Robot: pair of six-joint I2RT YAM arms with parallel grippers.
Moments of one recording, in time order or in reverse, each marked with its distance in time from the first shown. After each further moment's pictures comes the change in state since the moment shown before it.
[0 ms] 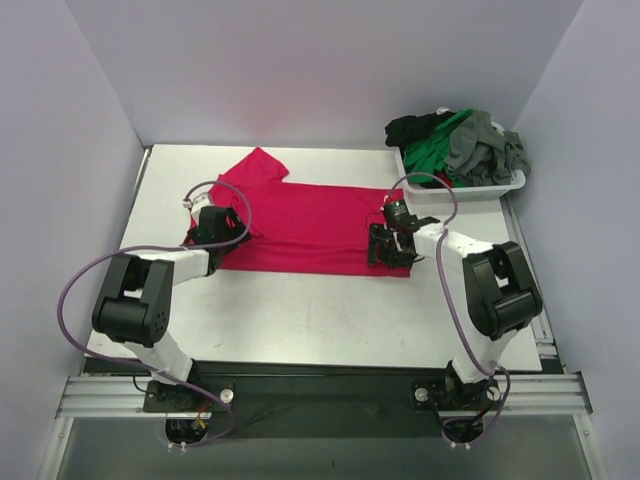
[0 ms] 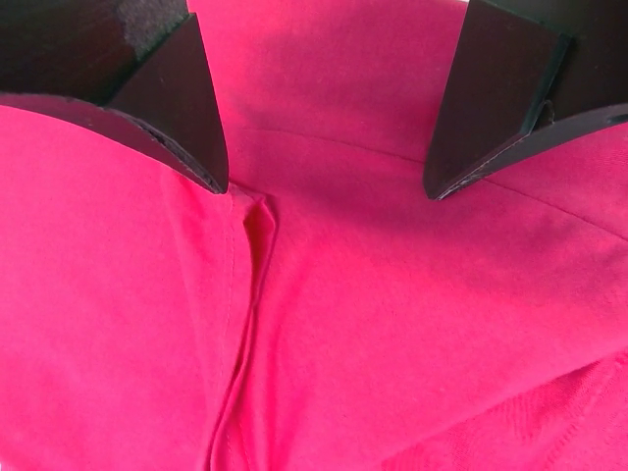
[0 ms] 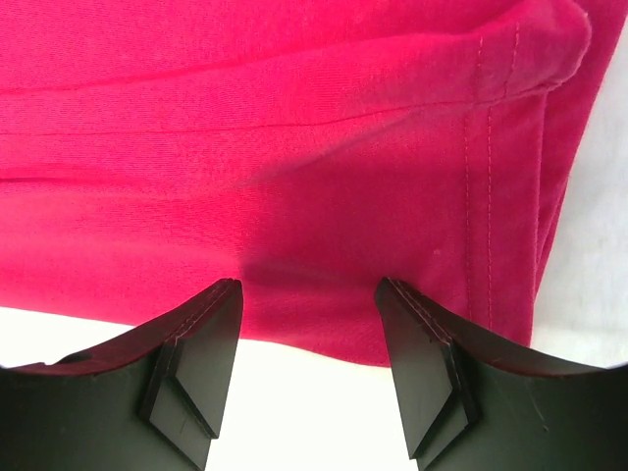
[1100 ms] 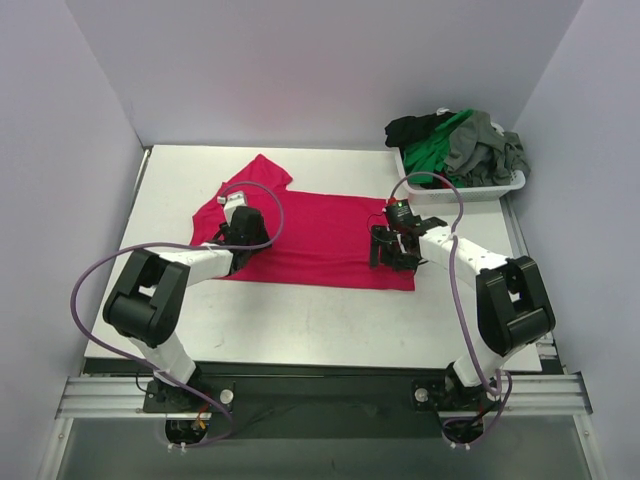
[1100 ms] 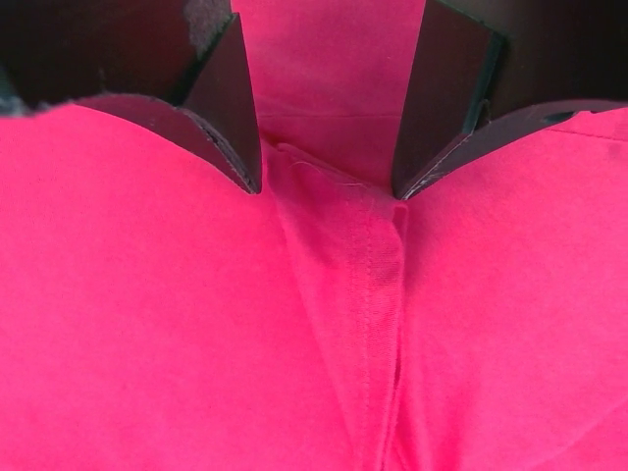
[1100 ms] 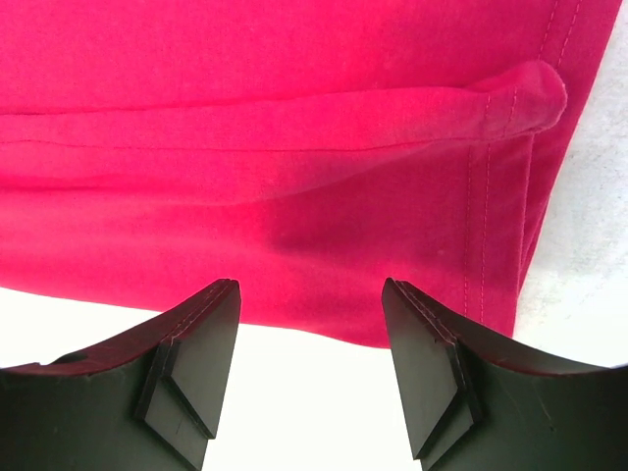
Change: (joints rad) left arm -0.211 0.016 0.071 -0.105 -0.124 0.034; right arm 0.023 -0.127 -0.024 -0.109 0.021 0.009
